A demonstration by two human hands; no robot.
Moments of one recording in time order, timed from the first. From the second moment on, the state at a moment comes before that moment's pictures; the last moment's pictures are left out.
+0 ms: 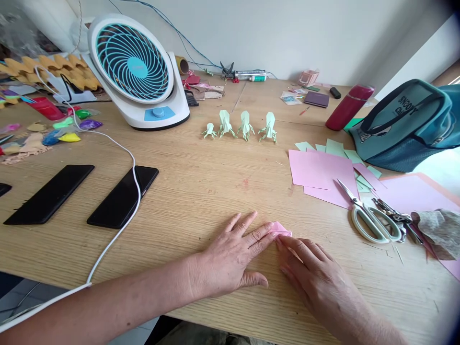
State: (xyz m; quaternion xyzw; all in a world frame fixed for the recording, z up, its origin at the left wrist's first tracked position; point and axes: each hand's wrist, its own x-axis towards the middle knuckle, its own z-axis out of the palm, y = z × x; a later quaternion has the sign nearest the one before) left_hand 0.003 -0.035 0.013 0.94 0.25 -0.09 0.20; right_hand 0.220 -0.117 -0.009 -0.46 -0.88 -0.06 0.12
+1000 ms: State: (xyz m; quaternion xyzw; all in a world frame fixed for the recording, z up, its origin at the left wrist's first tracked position) left_hand 0.008 -0.044 0.004 0.94 0.27 -0.08 0.19; right_hand 0.207 -0.104 -0.010 -0.51 -0.85 -0.11 0.07
